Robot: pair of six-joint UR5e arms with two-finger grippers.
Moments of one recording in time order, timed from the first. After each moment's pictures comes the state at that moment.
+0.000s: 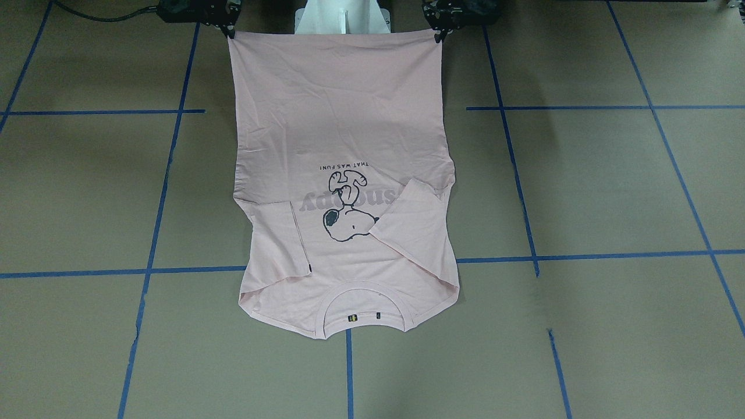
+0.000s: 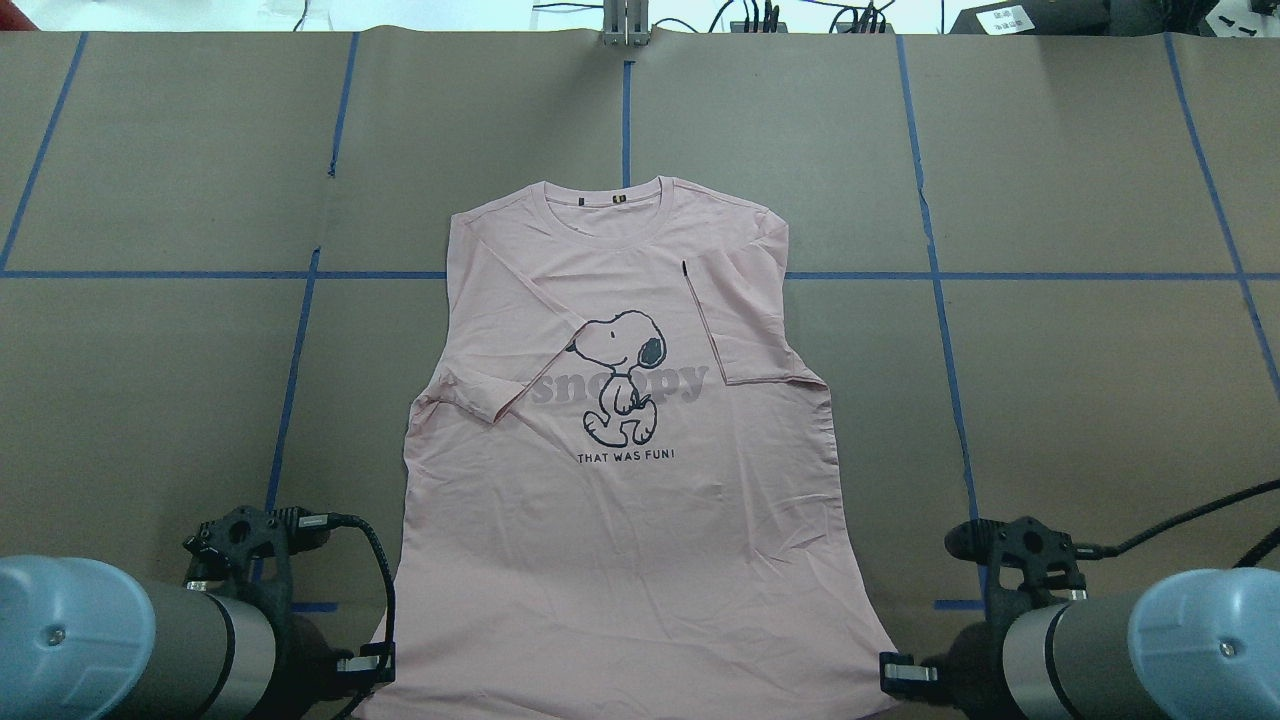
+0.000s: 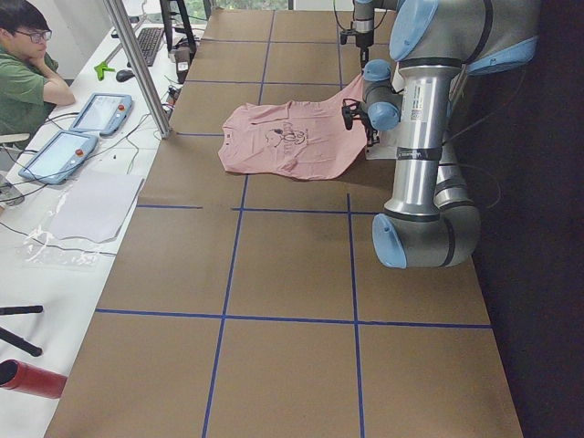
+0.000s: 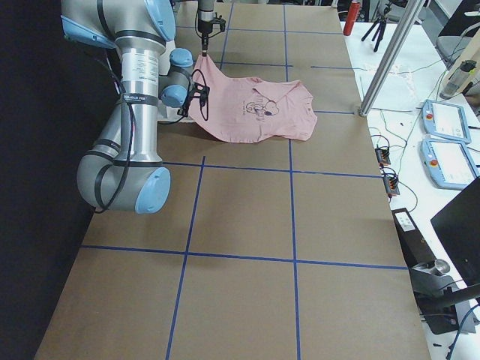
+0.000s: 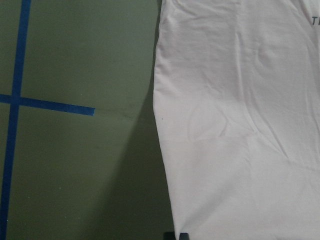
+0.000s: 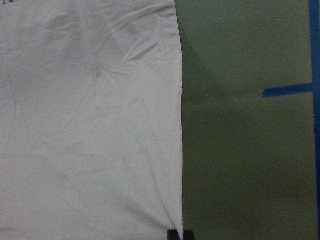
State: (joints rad) left arm -0.16 -1.70 -2.41 -1.53 -1.79 -1.62; right arm 0.15 -1.64 2.43 -1.42 1.78 1.62
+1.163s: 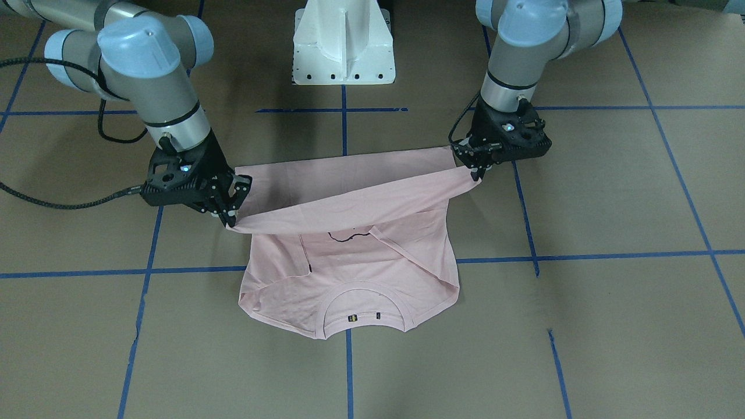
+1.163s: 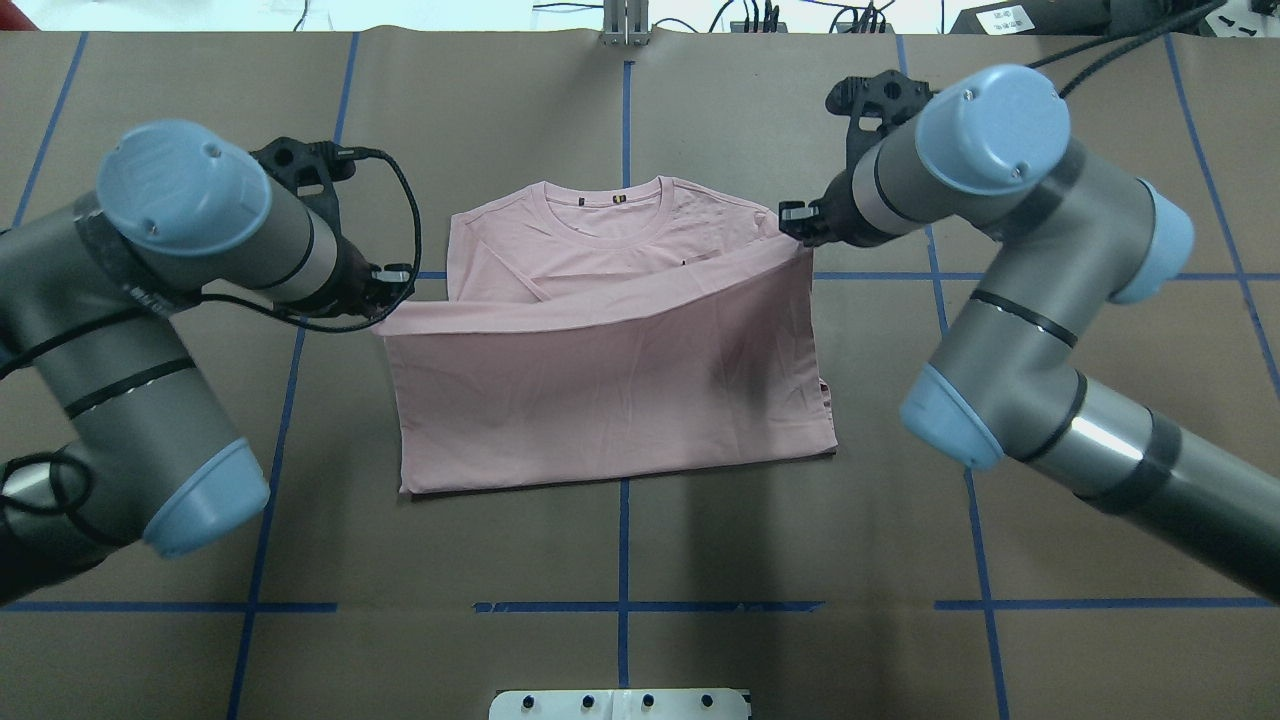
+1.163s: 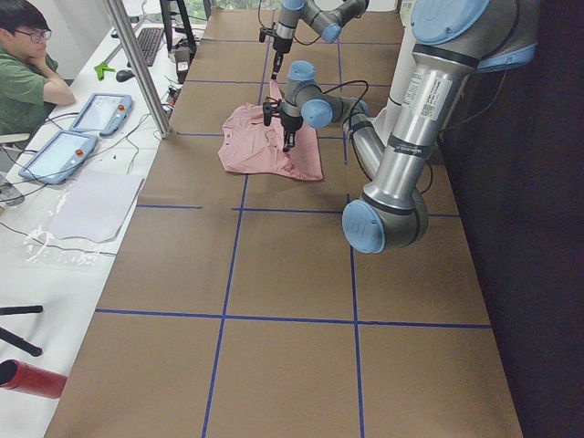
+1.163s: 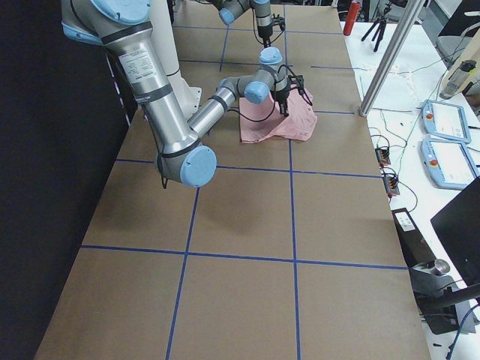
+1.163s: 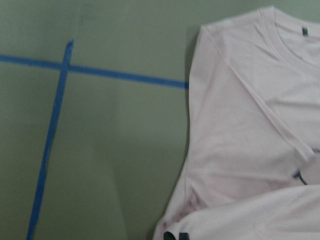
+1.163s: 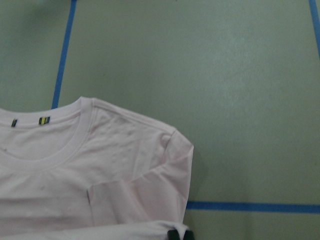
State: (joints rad) left arm -0.72 -2.03 -1.87 -1.59 -1.86 -1.24; right arm 0.77 -1.03 1.69 -1.34 1.85 1.08
